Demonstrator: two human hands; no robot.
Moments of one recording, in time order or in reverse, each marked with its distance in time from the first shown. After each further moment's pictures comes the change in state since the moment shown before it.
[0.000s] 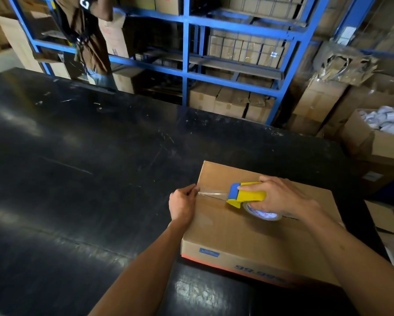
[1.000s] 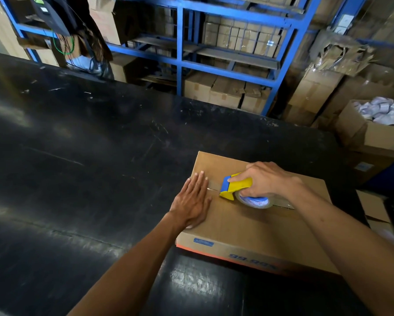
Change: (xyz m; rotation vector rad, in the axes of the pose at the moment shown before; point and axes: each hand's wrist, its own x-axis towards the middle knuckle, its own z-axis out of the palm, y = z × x) left_hand -0.015 -0.006 0.011 0.945 -0.478 0.641; right_hand 0.026 -0.011 -0.013 -0.107 -0.133 -0.094
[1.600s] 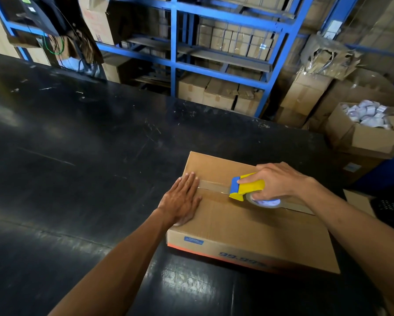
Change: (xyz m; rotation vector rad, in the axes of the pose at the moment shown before) left_hand -0.003 -0.006 -0.006 0.003 -0.058 0.021; right_hand -0.039 0.041 0.001 -0.124 -0.014 -0.006
